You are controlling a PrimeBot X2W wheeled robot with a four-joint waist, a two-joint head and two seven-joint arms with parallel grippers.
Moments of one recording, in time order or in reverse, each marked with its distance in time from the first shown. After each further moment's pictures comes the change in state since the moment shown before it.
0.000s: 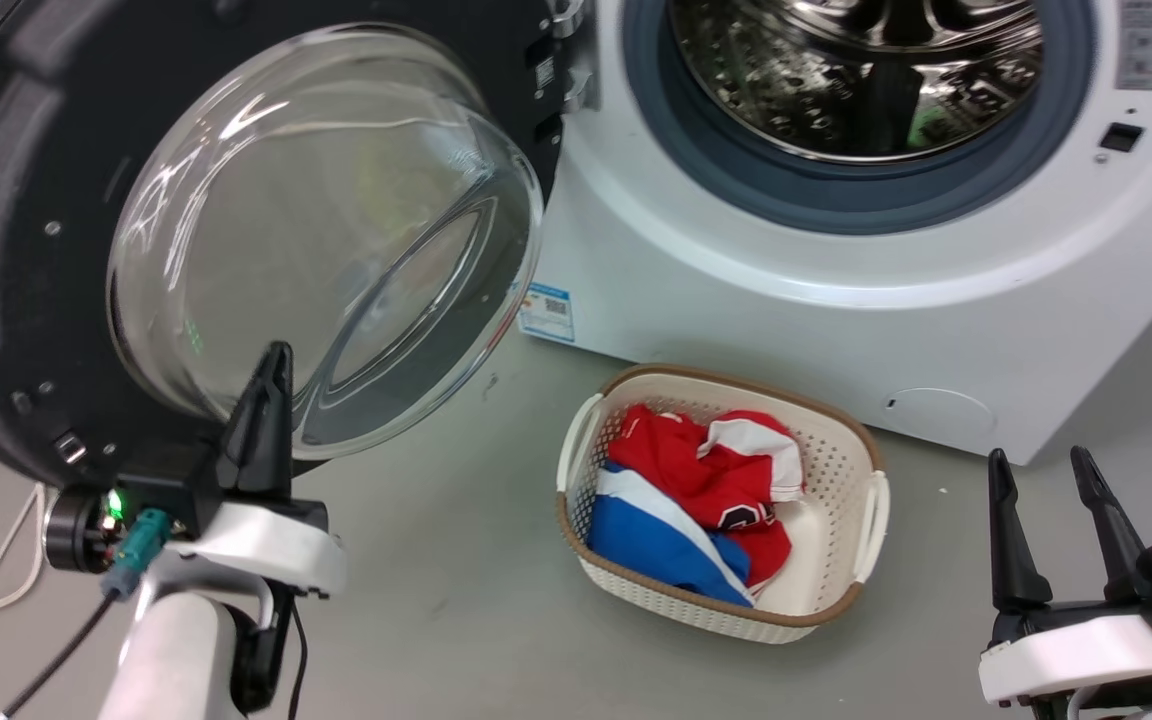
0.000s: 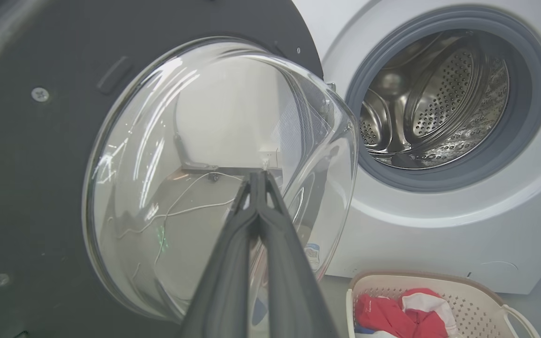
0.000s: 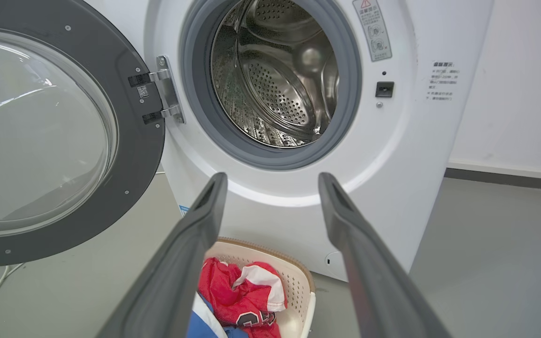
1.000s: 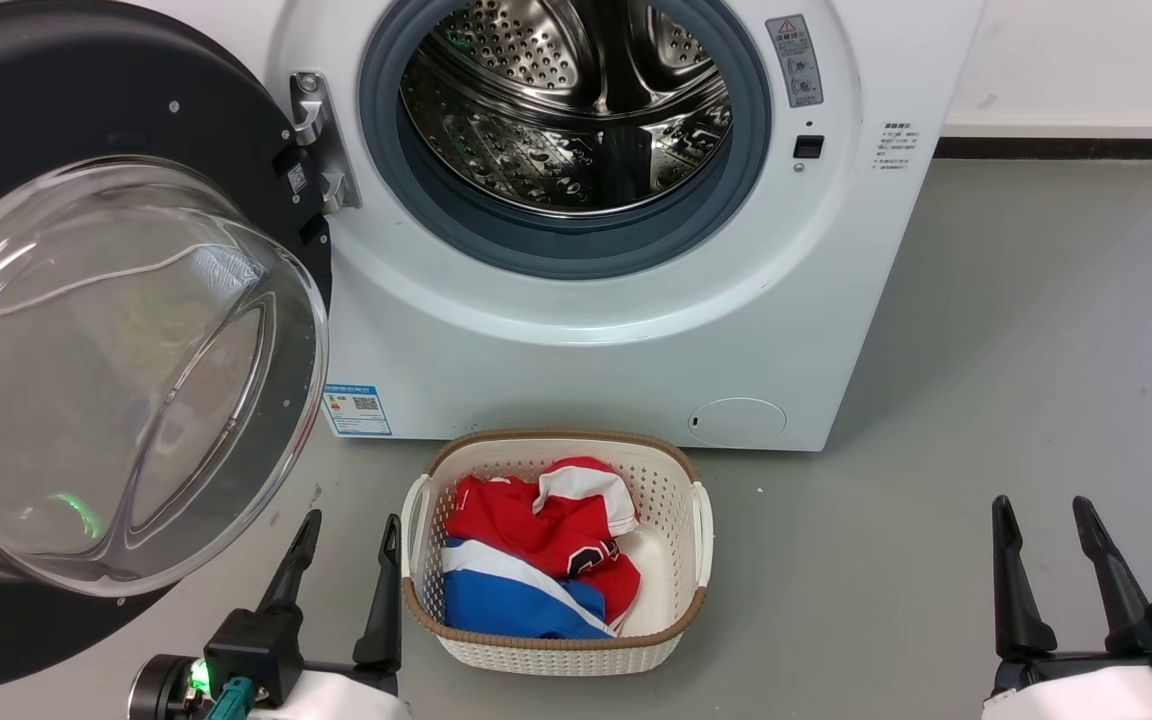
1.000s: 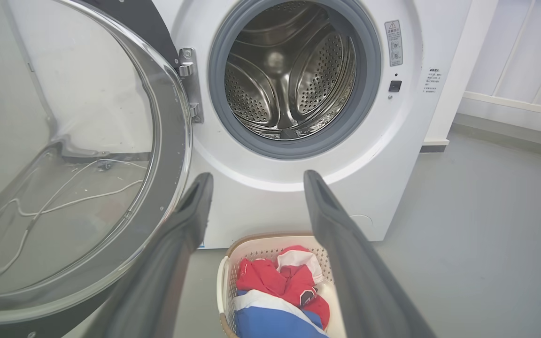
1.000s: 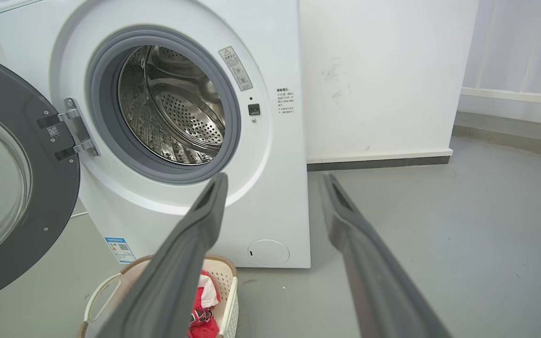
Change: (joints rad) left arm 0.308 -0.153 0.004 -0.123 0.080 0.002 0.000; right arm 0.095 0.013 -0.001 -0.045 0.045 0.000 0.000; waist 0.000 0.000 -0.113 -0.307
